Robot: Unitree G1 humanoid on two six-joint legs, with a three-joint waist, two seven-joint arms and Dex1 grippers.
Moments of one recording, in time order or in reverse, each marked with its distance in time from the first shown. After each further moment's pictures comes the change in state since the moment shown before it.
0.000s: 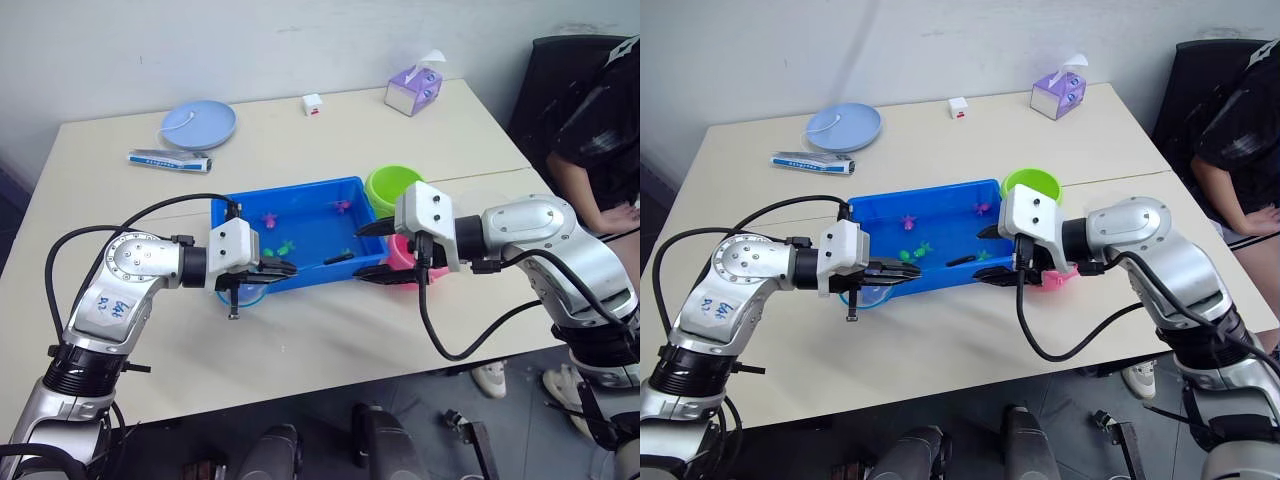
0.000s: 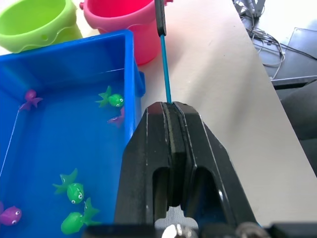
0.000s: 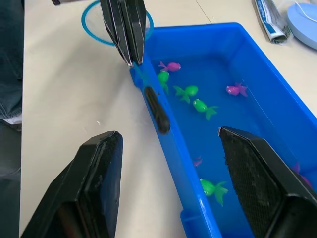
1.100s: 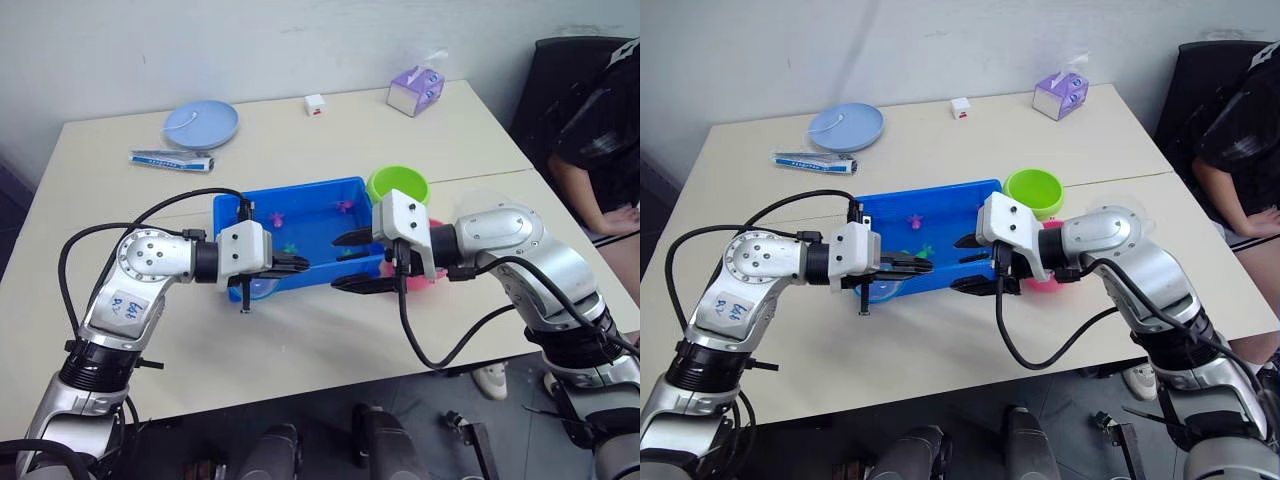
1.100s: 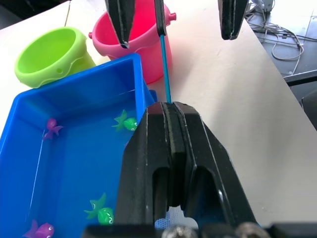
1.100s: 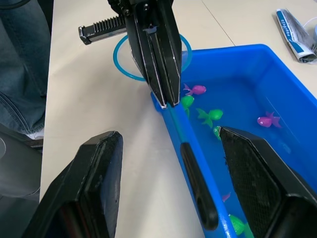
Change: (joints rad) left arm -0.030 -0.049 -0.017 0.003 0.057 -0.106 0.024; right arm 0.009 0.089 0.027 -0.008 -0.002 0.046 -0.010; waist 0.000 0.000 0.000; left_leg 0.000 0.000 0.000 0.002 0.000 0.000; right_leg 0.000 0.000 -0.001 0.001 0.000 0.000
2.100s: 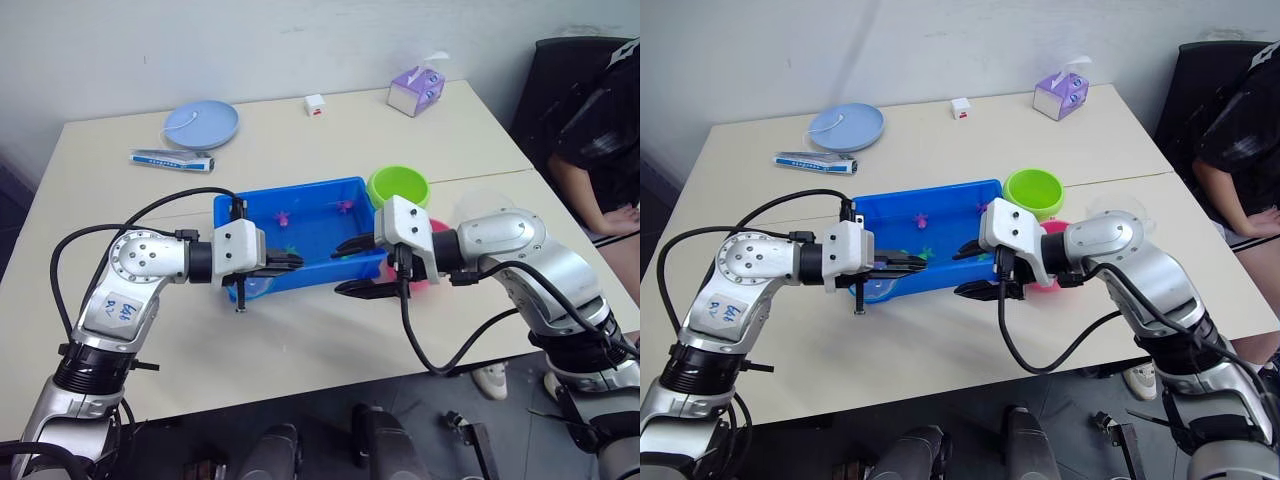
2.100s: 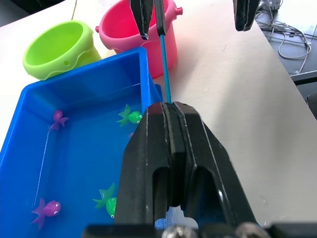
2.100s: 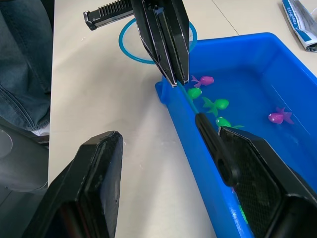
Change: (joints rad) left arm 0.017 0.008 0.019 0.000 0.000 -0.002 0.003; right arm 0.008 -0.009 -0.001 -0.022 0.005 0.021 -0.004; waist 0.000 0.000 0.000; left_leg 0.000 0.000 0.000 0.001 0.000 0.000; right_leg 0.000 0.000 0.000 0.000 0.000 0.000
